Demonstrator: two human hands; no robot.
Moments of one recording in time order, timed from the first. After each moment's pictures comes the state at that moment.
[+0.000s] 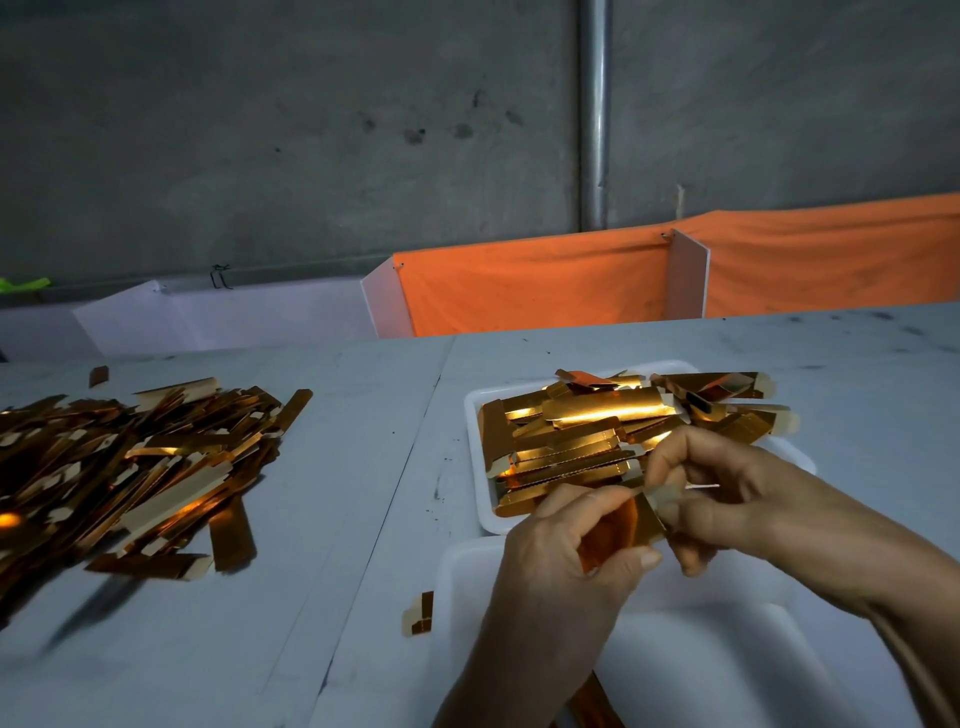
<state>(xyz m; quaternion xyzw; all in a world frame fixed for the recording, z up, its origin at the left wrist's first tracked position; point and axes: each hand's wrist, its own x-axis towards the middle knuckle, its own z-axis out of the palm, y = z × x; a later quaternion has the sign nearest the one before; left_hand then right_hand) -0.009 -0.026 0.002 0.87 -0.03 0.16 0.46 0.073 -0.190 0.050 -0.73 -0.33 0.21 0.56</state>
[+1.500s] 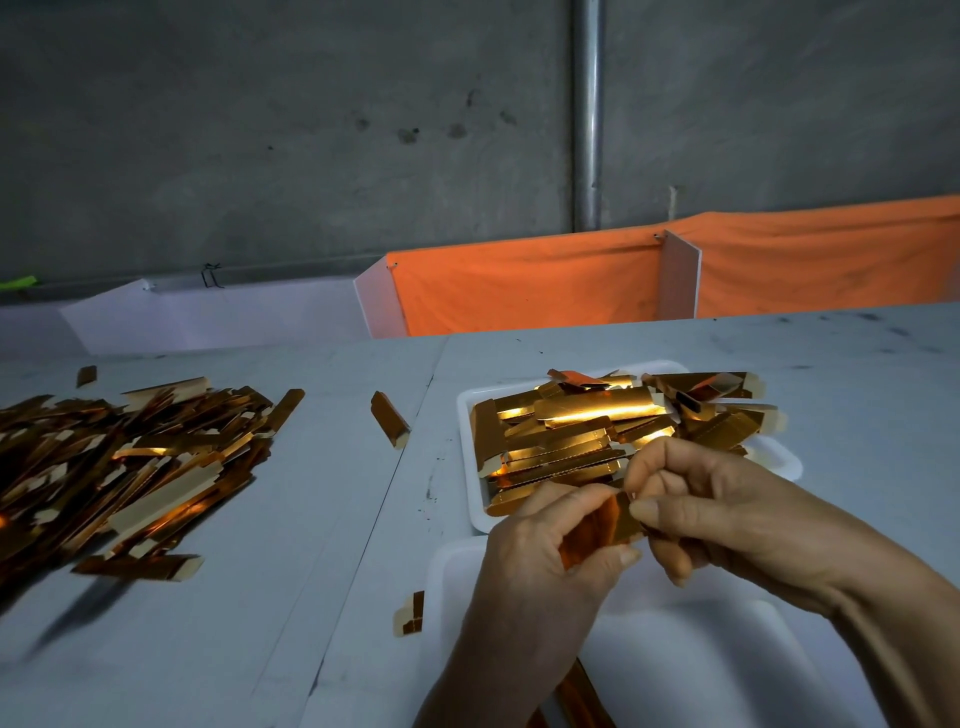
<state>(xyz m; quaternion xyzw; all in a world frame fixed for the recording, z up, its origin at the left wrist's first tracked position) -0.009 -0.022 0.001 0.88 -0.03 0.18 0.44 0.080 -0.183 0.037 -0.64 -0.29 0.30 0.64</state>
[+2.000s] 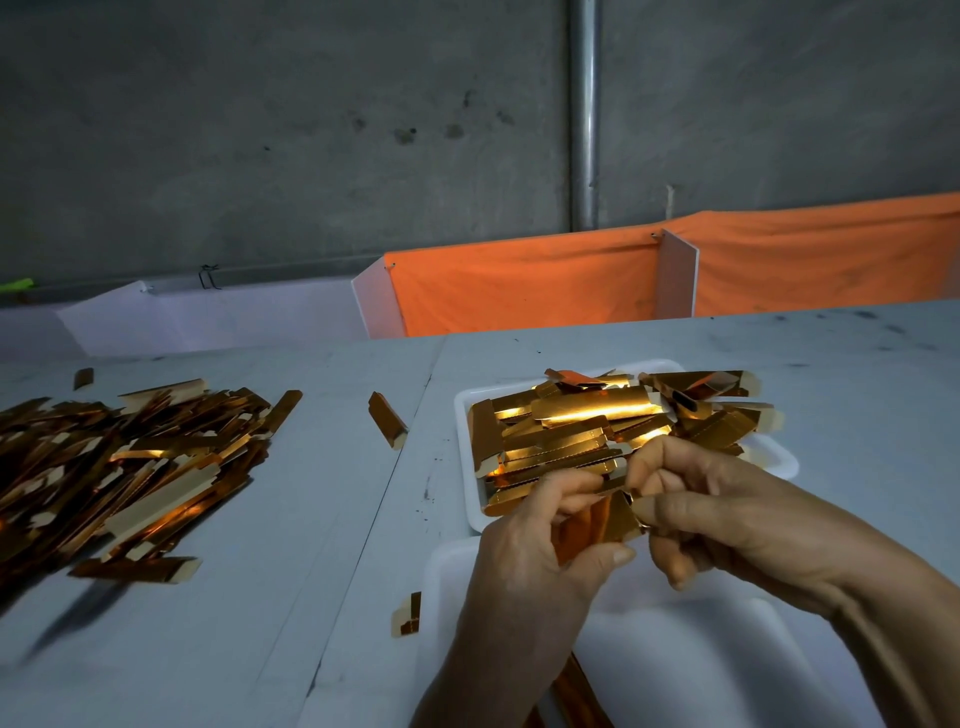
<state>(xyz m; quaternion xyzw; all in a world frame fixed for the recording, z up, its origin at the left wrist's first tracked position) -0.012 -0.023 0.006 0.86 -0.01 0.17 0.47 0.078 -0.182 0.039 -0.66 -0.27 0.30 0.63</state>
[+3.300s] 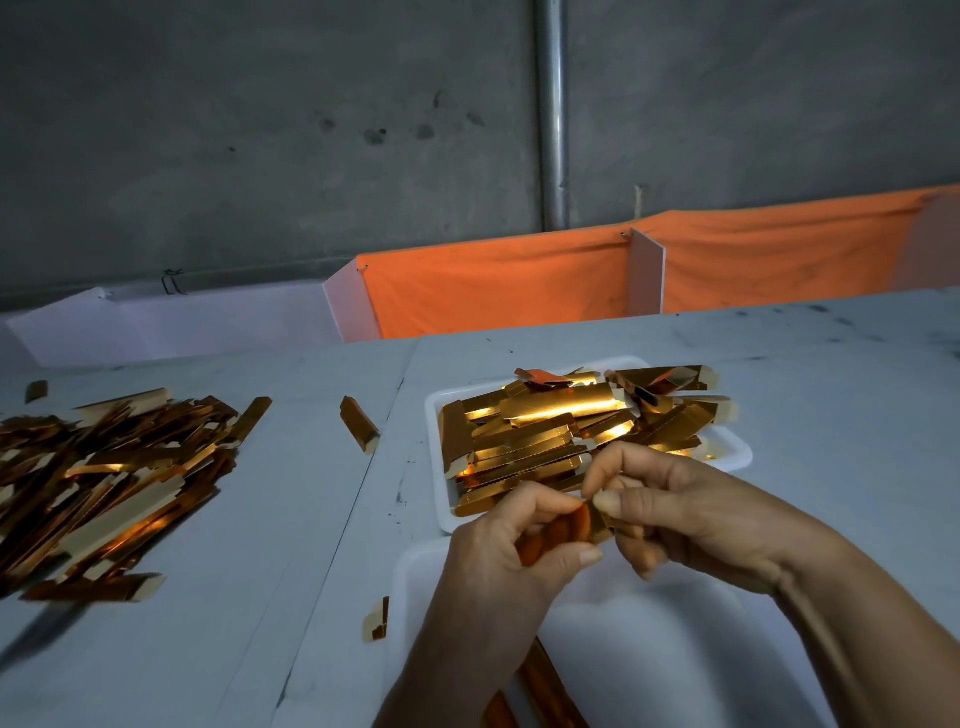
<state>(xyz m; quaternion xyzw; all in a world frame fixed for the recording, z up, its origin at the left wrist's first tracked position) -0.006 -0.019 -0.005 0.84 -0.03 0.14 0.53 0.093 -0.192 0.019 -0.60 -0.31 0.34 0.65</state>
